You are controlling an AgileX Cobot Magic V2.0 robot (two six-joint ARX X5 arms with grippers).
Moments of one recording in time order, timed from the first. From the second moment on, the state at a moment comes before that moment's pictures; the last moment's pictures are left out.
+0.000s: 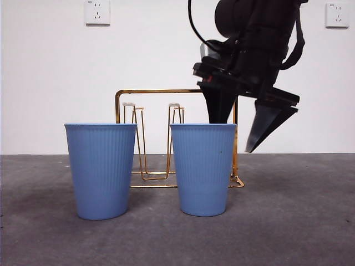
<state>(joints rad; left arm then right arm) -0.16 0.77 0.98 -0.83 0.89 -0.08 0.55 1.76 1.37 -0.88 -0.14 0.10</state>
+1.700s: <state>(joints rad) -0.75 1.43 0.98 0.93 0.44 -1.29 0.57 0.89 1.37 -0.56 0.05 -0.07</state>
